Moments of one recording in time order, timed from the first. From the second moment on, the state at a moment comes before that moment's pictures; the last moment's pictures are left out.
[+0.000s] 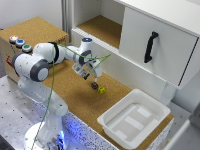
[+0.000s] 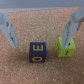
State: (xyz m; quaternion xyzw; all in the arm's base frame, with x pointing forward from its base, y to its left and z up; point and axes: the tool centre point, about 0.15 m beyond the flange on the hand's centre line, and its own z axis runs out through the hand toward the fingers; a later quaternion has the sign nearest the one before) arm 0.390 -0.005 0.264 0.99 -0.12 0.06 0.06
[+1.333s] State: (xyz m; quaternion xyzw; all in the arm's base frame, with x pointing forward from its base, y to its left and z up) arm 0.420 -0.008 0.207 0.99 -0.11 0.08 0.04
